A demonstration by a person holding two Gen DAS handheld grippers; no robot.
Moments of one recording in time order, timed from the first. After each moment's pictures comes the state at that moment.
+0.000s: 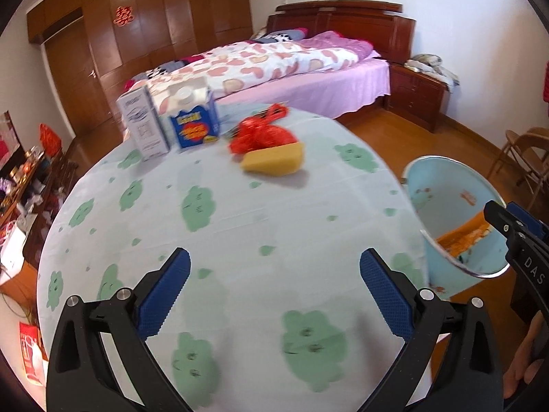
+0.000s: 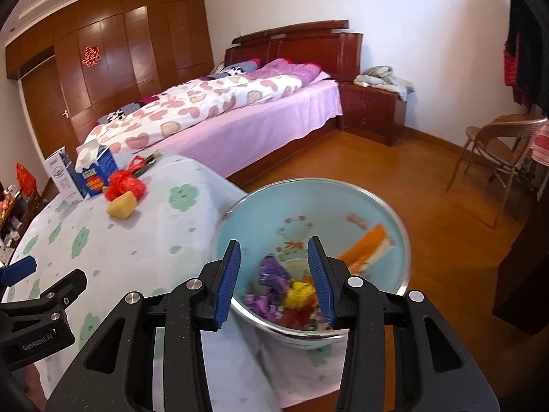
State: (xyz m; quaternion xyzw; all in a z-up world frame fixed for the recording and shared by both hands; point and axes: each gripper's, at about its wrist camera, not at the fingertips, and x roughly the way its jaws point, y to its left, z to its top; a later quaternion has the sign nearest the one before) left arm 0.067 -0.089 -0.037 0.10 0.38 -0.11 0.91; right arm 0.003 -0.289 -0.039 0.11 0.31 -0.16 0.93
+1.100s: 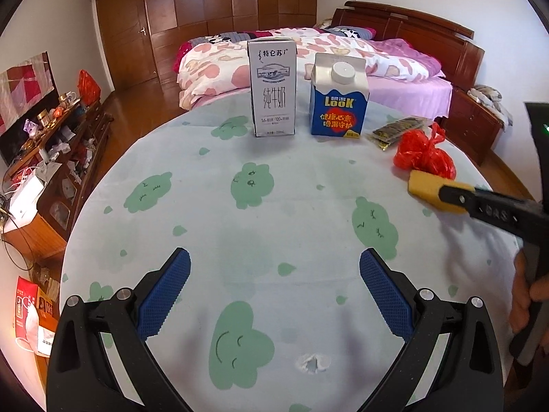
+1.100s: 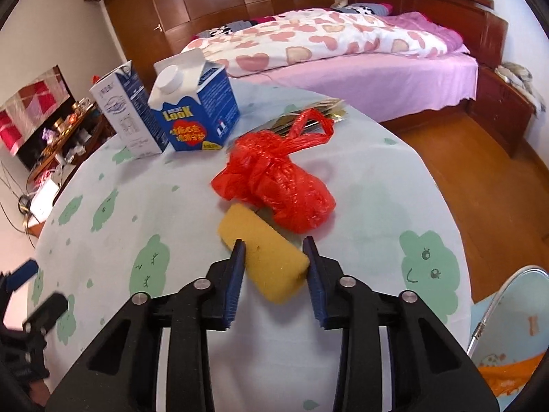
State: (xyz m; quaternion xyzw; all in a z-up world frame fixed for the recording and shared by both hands) left arm 0.158 0.058 -0.052 0.02 0.41 -0.02 0.91; right arm 0.211 -0.184 -0.063 0.06 0.44 0.08 0.89
